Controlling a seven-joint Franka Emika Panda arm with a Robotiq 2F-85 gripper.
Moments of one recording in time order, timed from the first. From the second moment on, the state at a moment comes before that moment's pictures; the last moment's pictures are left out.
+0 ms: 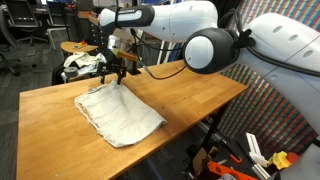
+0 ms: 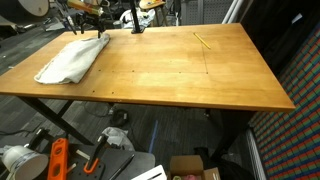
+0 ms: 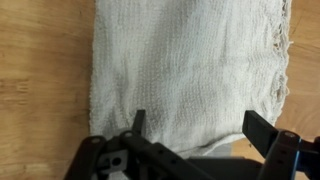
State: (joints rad) arm 0.08 1.18 0.16 -0.64 0.21 1.64 -0.04
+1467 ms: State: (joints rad) arm -0.16 0.86 0.04 -1.00 0.19 1.76 0.00
